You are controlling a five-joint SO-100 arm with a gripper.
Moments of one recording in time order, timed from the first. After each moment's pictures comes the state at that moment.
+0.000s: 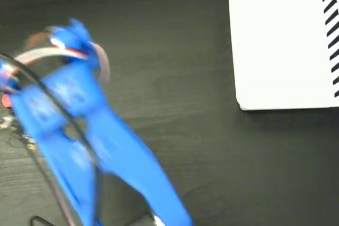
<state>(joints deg) -22.6 86.6 78.3 93.5 -28.7</state>
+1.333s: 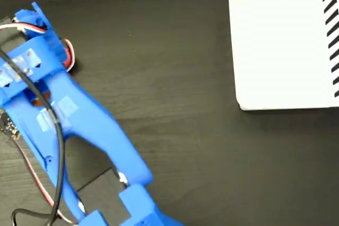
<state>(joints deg) -25.3 66.1 67.3 94.8 -27.2</state>
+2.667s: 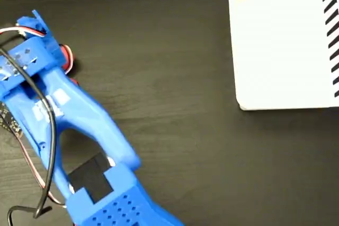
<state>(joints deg) -25.6 56.4 67.3 86.9 -26.1</state>
